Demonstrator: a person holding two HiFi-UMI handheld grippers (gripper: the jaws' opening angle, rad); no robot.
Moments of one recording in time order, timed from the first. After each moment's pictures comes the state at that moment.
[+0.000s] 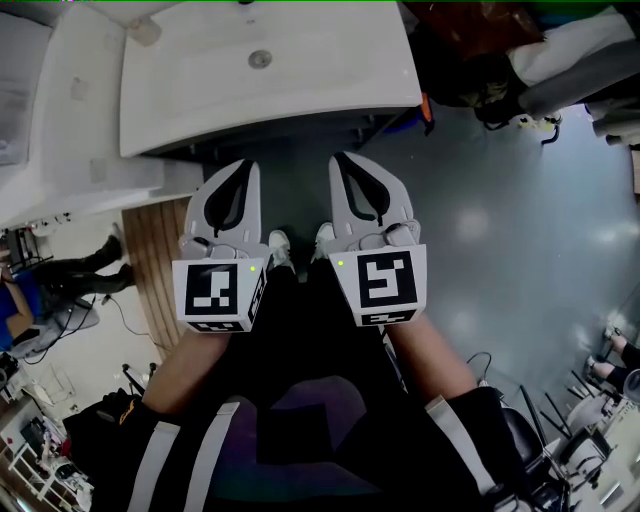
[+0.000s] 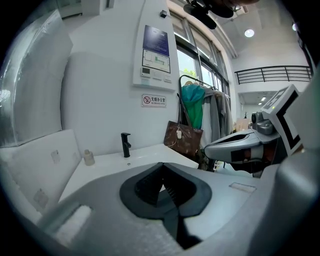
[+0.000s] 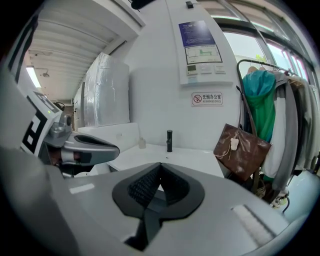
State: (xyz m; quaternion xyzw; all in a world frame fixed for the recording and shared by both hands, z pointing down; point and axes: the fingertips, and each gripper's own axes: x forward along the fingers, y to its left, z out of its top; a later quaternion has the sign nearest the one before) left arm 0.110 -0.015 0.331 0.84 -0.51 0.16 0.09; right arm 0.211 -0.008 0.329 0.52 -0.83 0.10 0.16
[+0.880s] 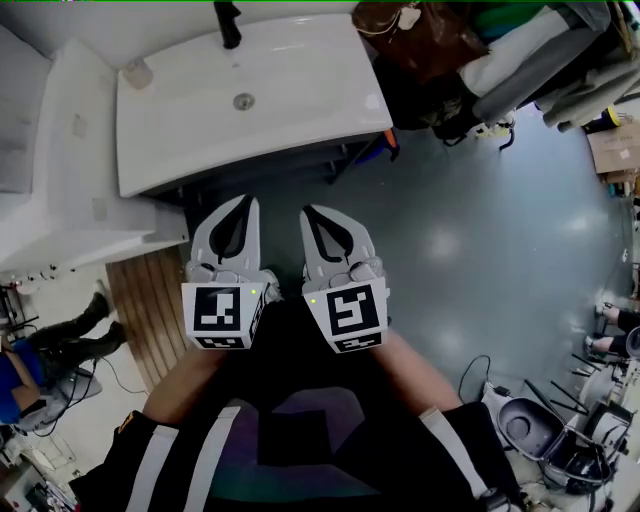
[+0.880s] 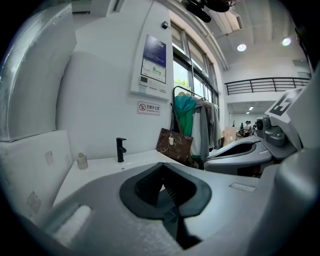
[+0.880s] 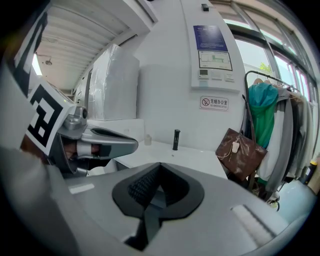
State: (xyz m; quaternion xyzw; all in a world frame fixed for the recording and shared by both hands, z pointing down) left arm 0.084 0.008 0.320 0.88 -0.46 0.12 0.09; right arm 0.150 0.042 0.326 0.53 -0.82 0.07 0.19
